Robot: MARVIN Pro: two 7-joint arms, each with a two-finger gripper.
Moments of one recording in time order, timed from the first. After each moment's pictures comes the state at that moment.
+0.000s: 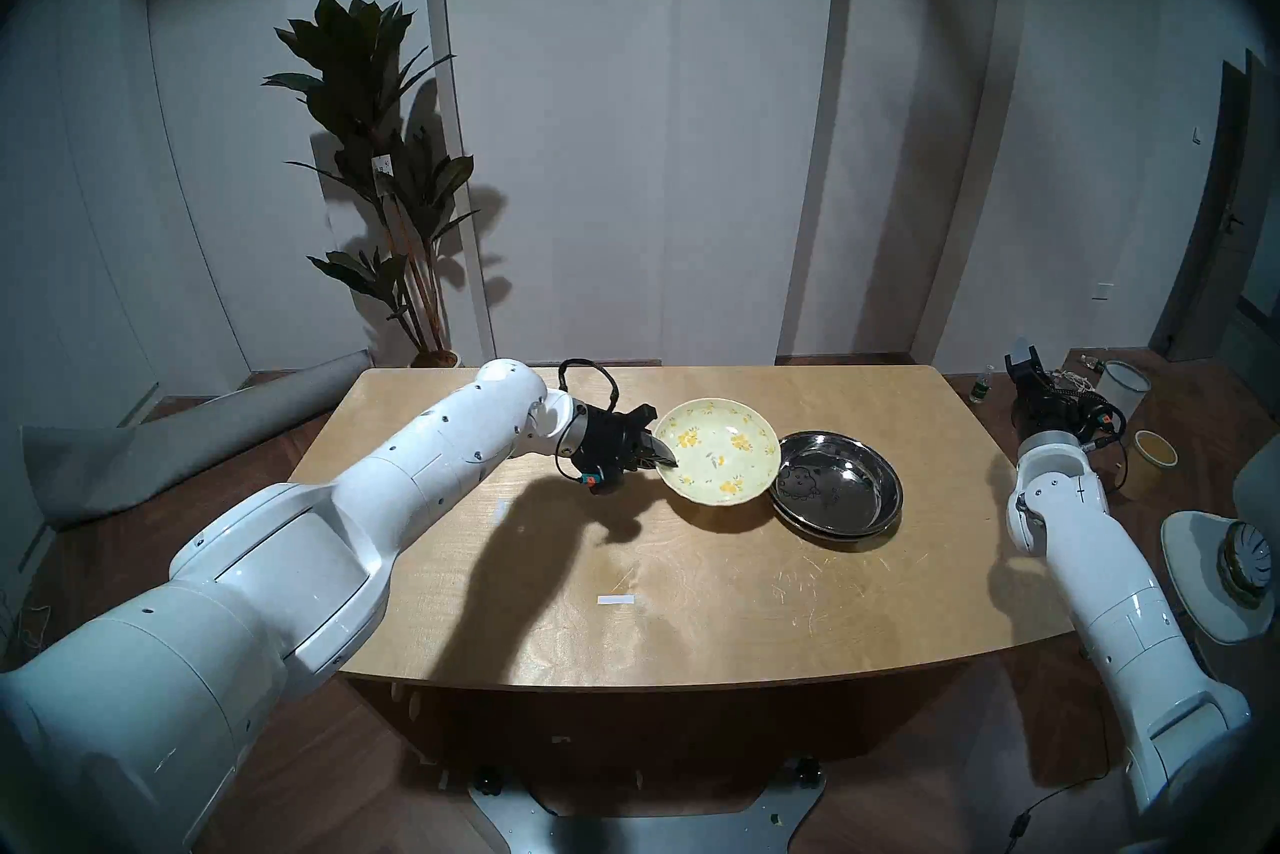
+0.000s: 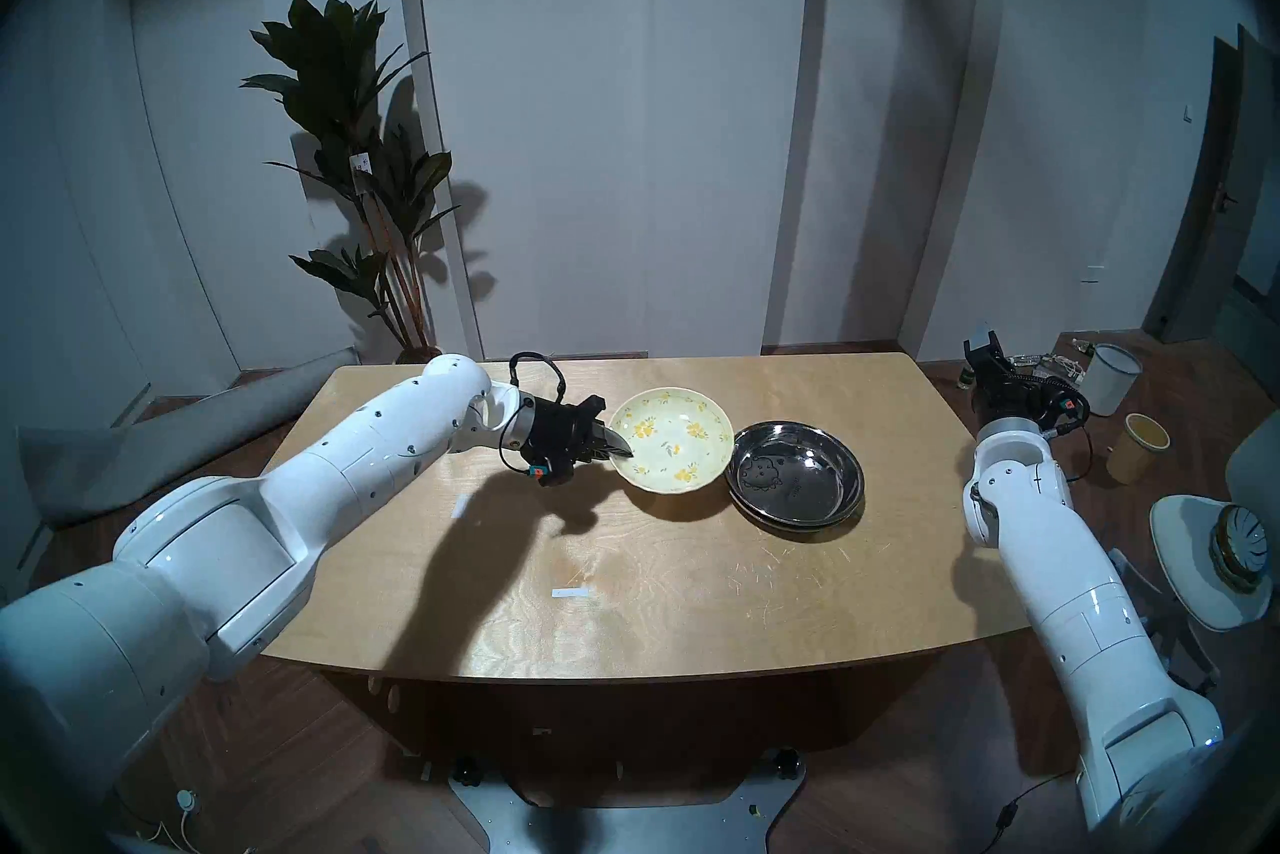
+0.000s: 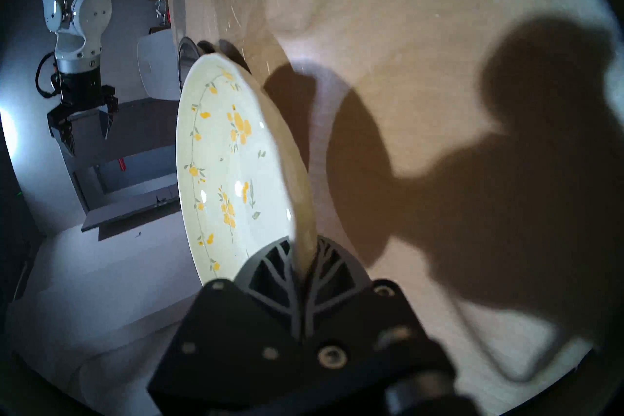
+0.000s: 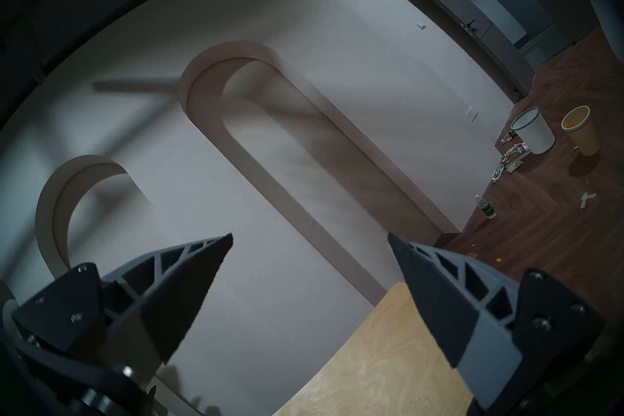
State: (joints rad) left arm 0.65 -1.32 -0.63 -0.68 1.51 -0.96 0.18; right arm -1.40 -0.91 1.51 -1.27 1.45 -0.40 0.03
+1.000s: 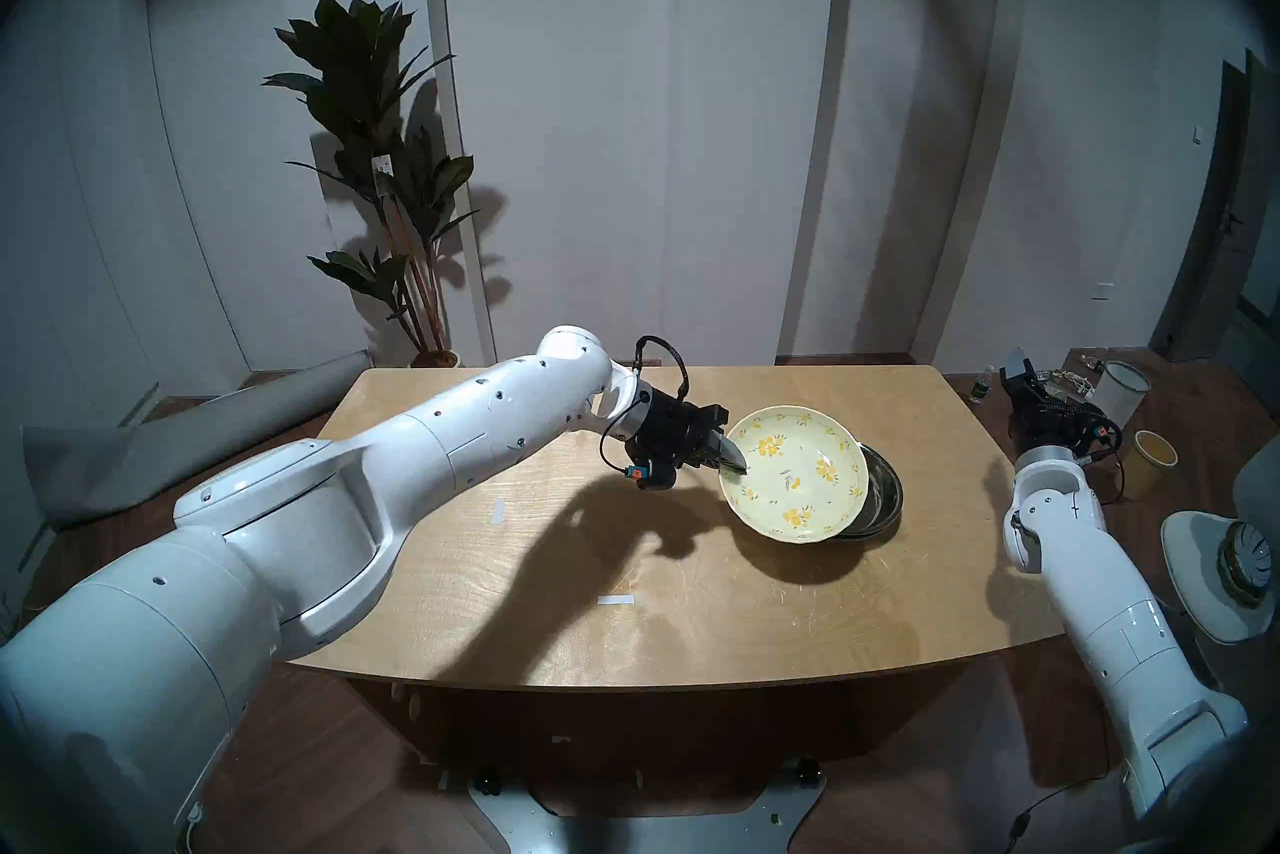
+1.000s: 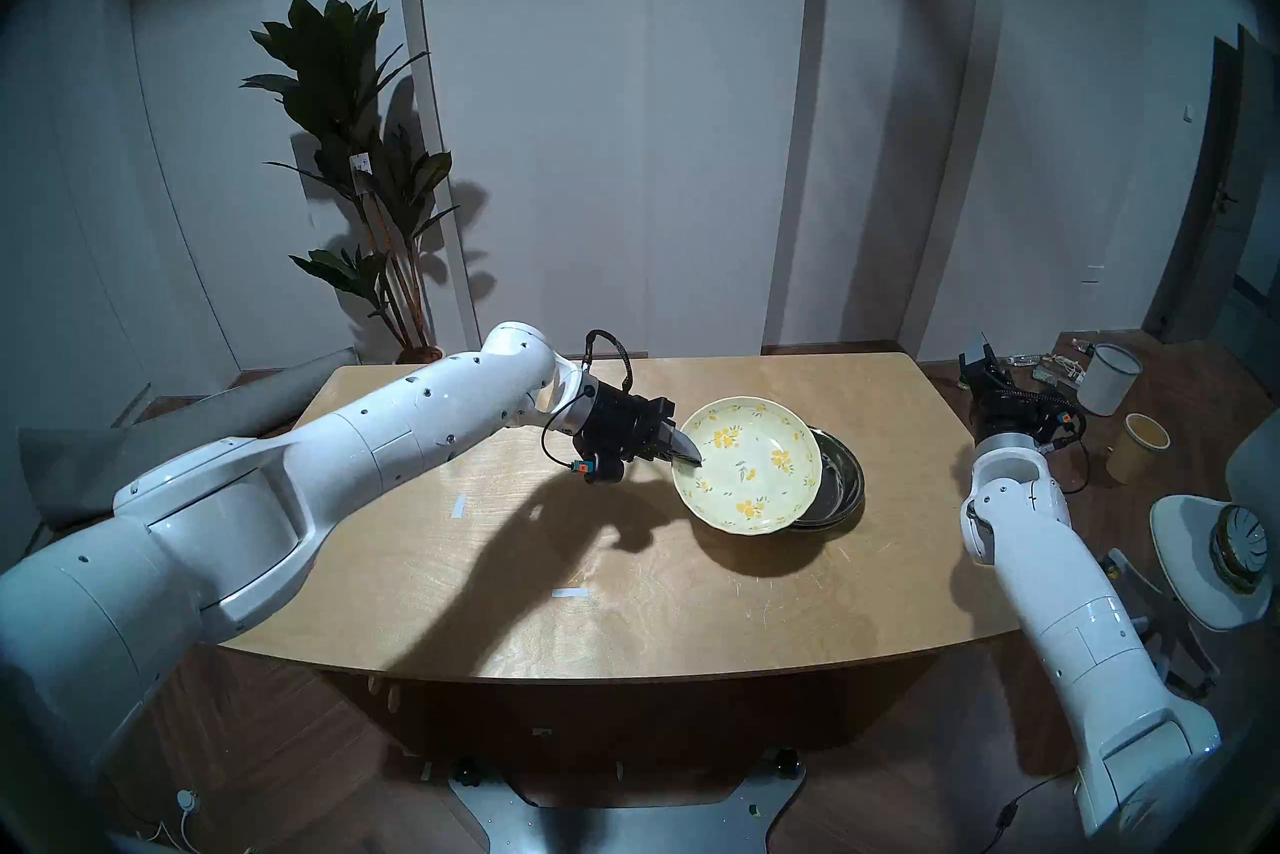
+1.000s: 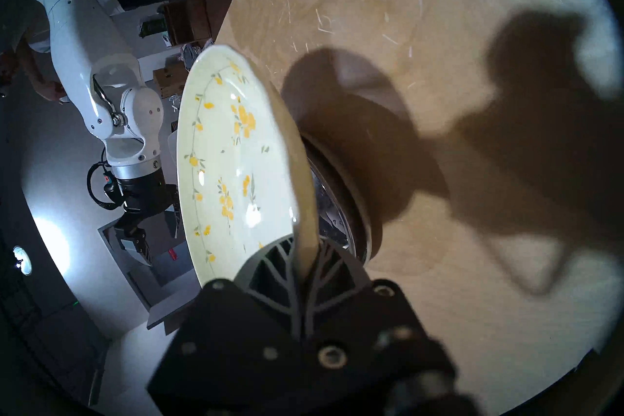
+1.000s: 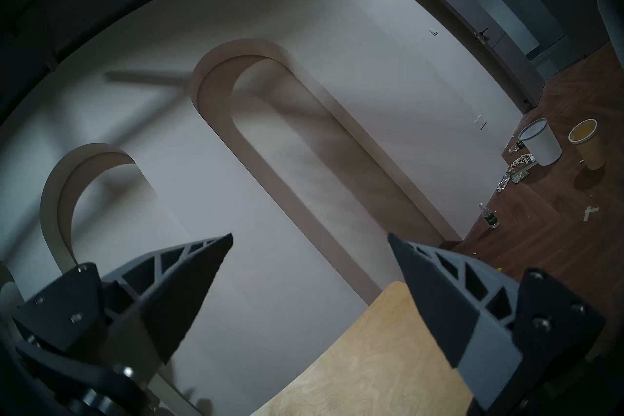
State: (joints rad) left arm 0.51 -1.35 -0.37 -0.77 1.56 -0.96 0.38; right arm -1.43 -0.92 1.51 -1.25 1.41 -0.43 0.07
